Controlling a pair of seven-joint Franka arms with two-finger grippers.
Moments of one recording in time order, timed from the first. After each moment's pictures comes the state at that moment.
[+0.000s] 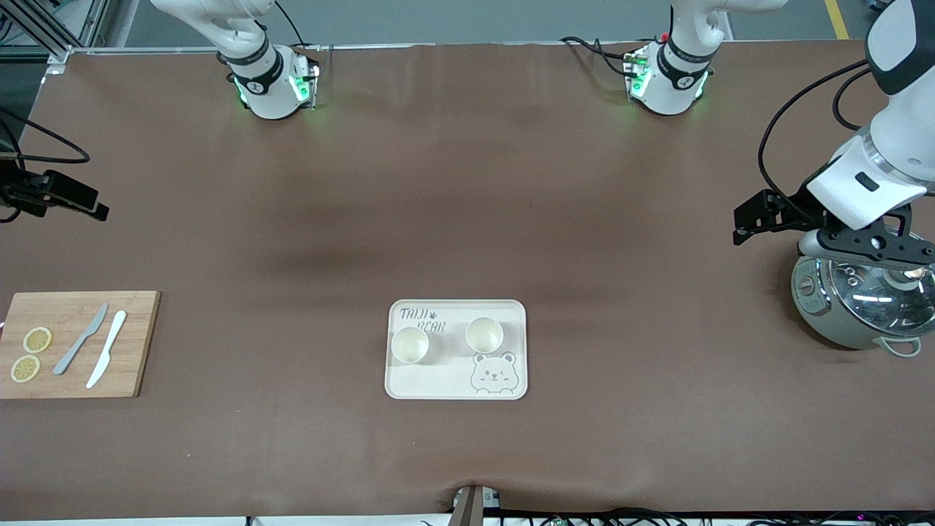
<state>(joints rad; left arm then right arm) -0.18 0.13 0.04 -1.51 -0.08 1.72 0.03 -0.06 0.10 0.00 -1.41 0.06 1.48 0.06</state>
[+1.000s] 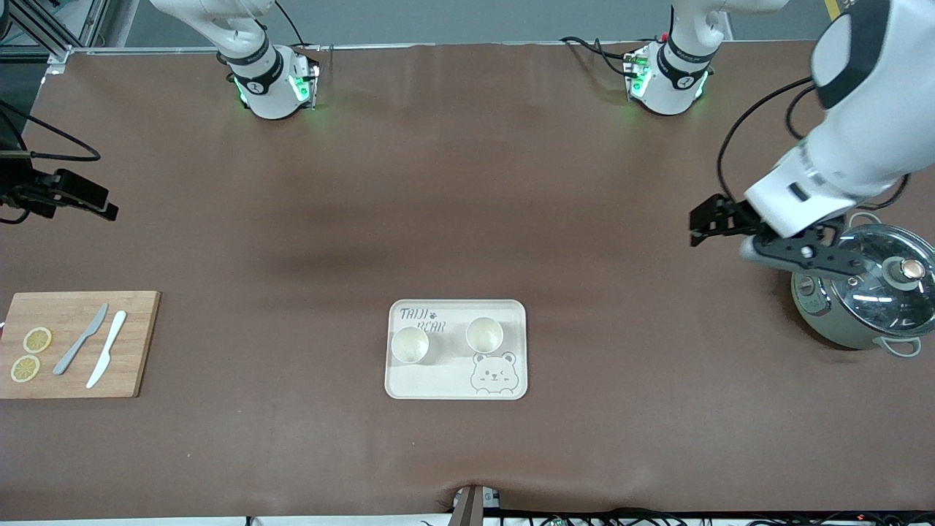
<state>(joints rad) -0.26 0.21 -0.01 -1.47 -0.08 1.75 -0.06 -0.04 0.10 0.02 -1.41 0.06 1.48 0.06</state>
